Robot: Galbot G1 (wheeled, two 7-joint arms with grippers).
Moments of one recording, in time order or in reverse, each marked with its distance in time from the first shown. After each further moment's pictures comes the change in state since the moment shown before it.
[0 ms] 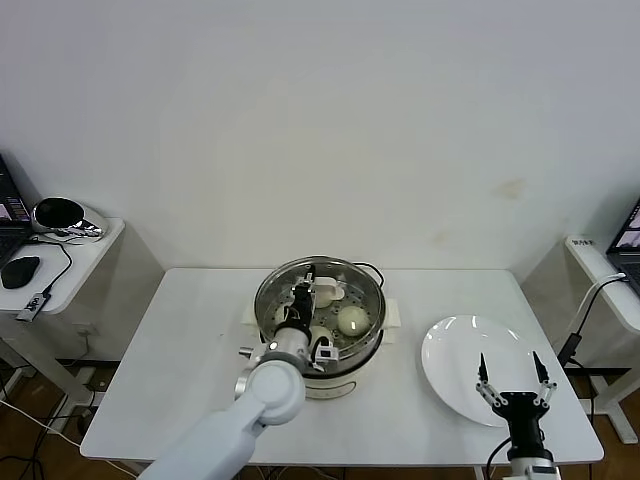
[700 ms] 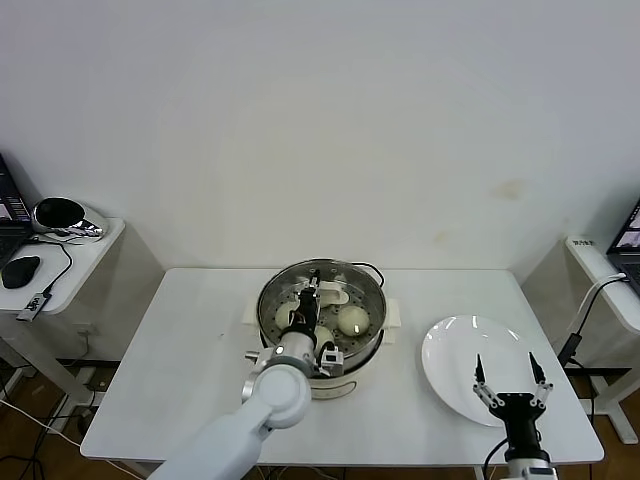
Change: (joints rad) left arm 0.011 -0.025 0.005 0.032 0.009 -0.007 -0.028; right arm -0.002 0.000 -0.009 -0.006 0.000 0.012 -0.002
